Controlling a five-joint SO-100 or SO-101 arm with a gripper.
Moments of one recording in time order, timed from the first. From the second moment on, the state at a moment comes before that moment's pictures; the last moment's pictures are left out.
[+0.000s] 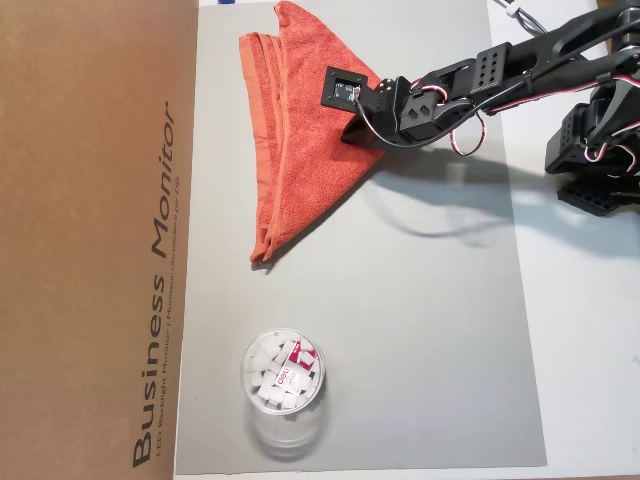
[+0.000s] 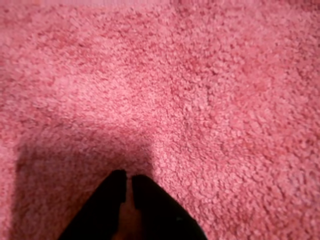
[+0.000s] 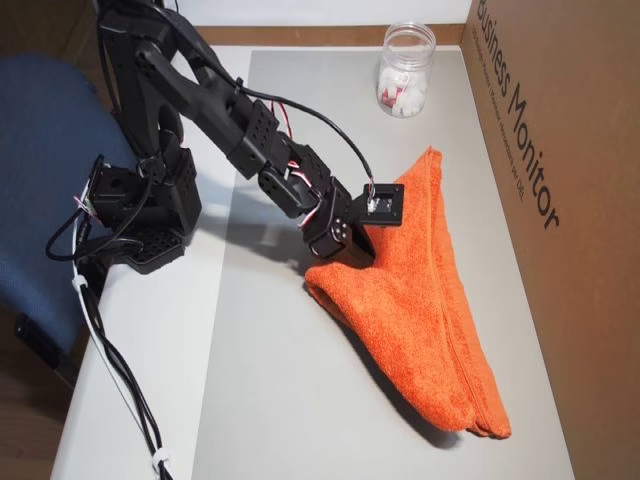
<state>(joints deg) 12.8 86.8 128.5 0.1 85.3</state>
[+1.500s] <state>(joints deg) 11.6 120.3 126.2 32.3 80.4</state>
